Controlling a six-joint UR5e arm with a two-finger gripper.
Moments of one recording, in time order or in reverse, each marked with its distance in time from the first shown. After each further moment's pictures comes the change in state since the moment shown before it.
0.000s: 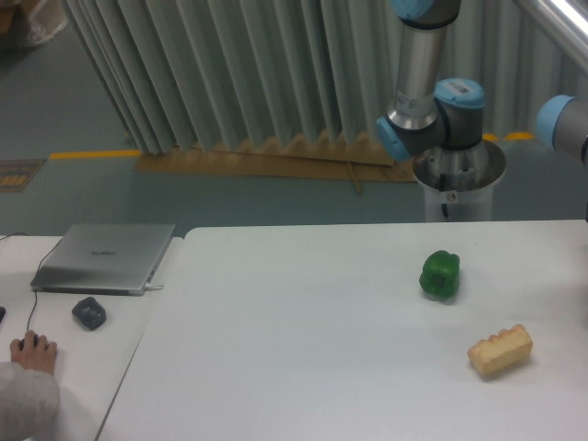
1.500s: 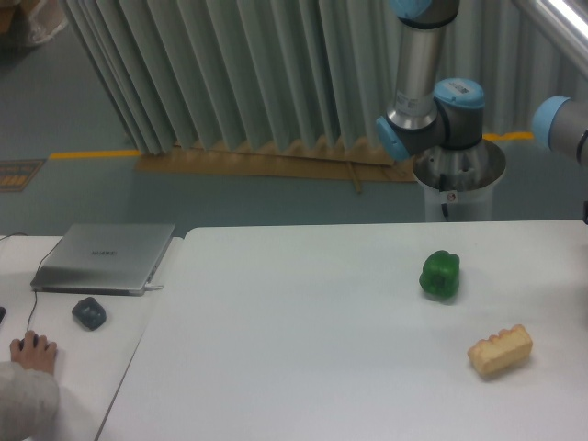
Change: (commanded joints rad) arm -0.028 -0.003 0.003 0.029 0.003 -0.003
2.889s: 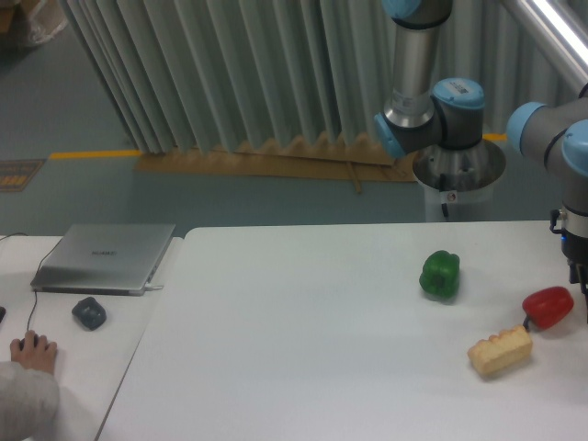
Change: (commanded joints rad) arm -0.058 -0.003 0.003 -0.006 0.011 -0.089
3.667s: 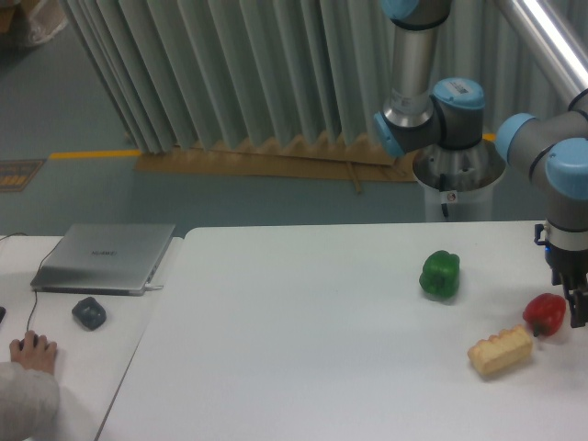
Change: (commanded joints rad) arm -0.035 -0.003 -0.078 -0.002 0.037 -0.167
